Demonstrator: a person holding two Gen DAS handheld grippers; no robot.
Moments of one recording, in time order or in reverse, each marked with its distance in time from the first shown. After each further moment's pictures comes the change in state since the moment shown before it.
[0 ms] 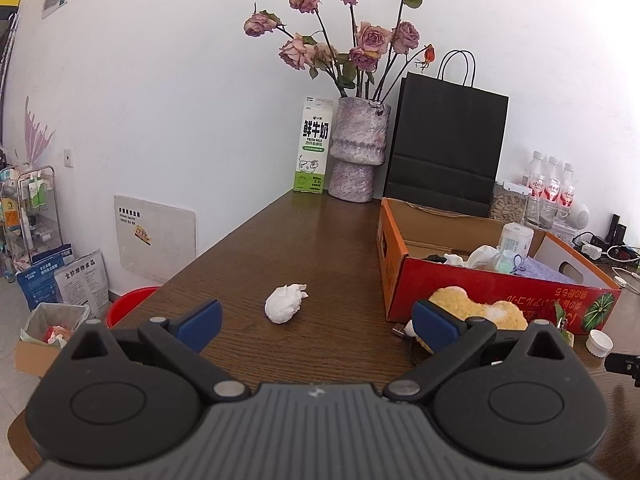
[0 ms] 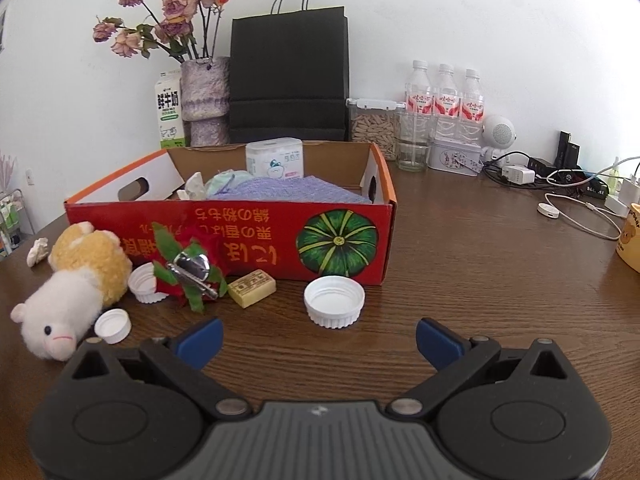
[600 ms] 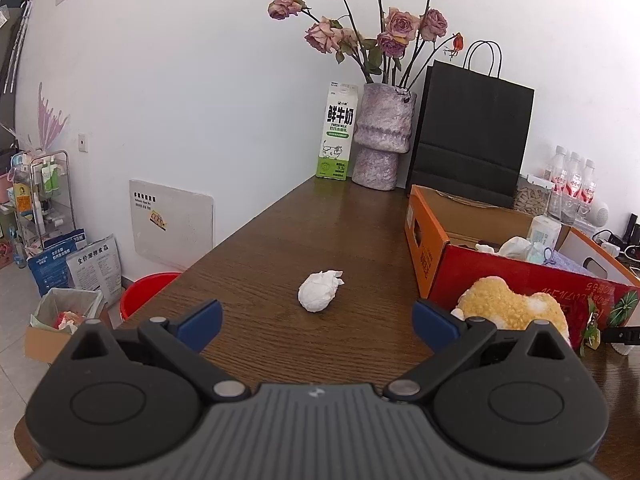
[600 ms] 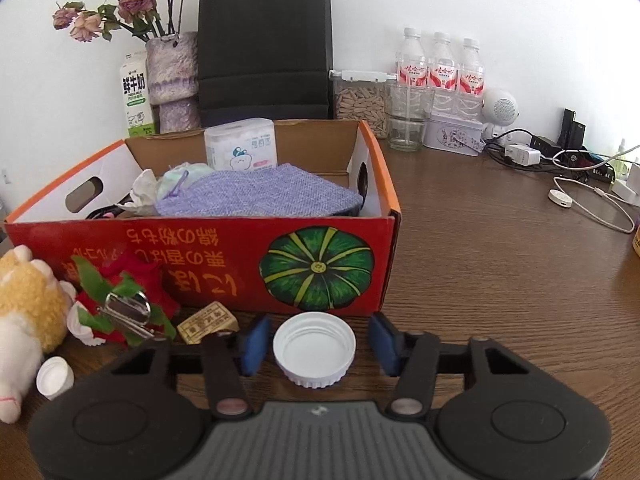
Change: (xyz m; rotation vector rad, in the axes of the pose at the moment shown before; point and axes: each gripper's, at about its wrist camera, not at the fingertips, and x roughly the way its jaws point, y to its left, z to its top) left arm 0.014 0.020 -0.005 -0.022 0.039 0.041; right arm 0.060 -0.009 0.027 0.028 0.072 -0.015
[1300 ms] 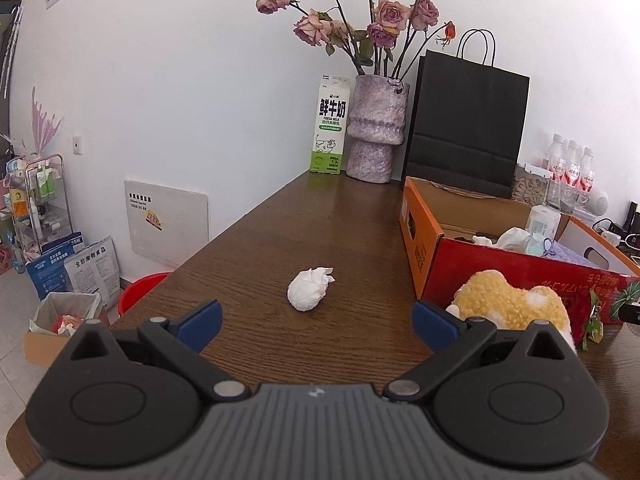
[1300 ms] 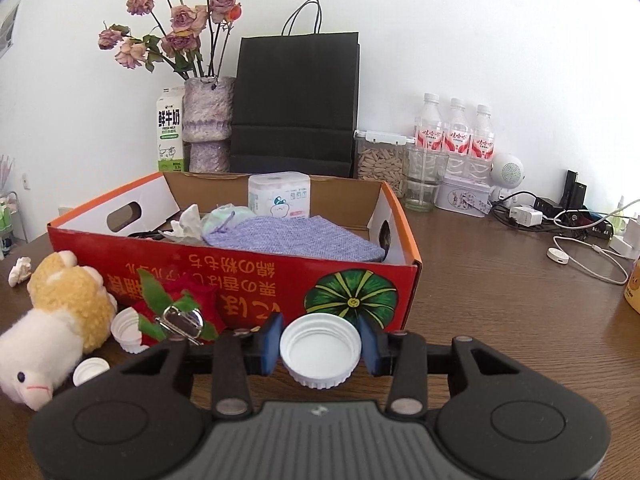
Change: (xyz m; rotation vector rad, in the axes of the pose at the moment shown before) left arm 0.009 -0.008 0.002 0.030 0.016 0.000; right arm -0.037 0.021 -0.008 -0.084 -0.169 0.001
